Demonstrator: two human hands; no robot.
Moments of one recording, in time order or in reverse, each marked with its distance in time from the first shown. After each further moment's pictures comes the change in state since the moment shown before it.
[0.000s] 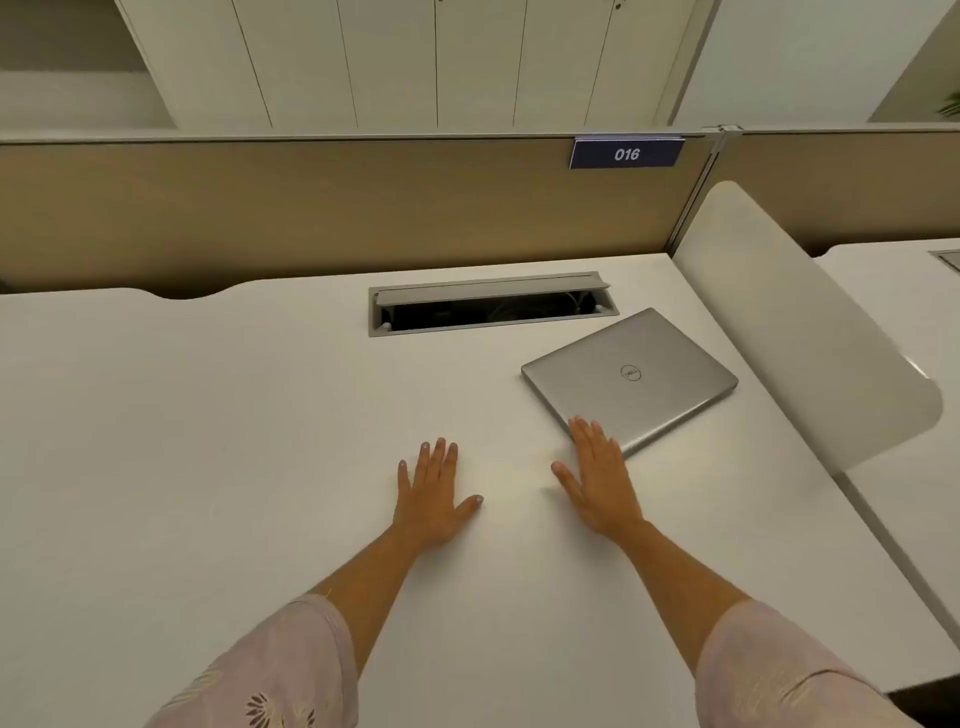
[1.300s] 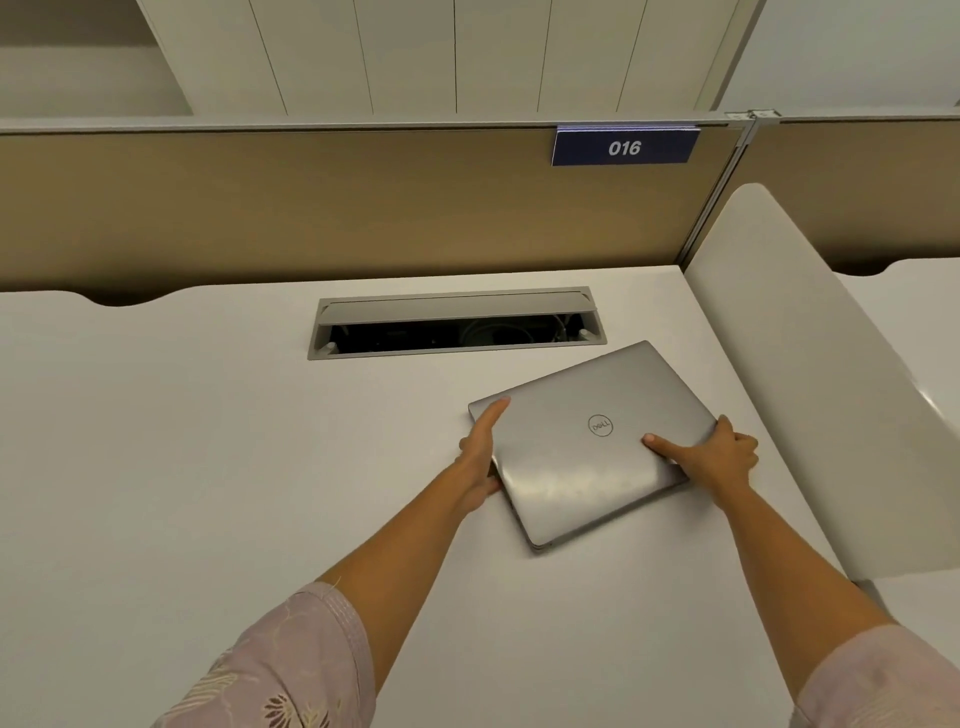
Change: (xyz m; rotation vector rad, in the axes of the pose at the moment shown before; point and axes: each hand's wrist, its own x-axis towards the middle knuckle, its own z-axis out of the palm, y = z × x) left_hand 0.154 0.162 -0.053 -1.661 -0.153 -0.589; right_hand 0.136 0.198 -0.104 0.266 0.058 0.825
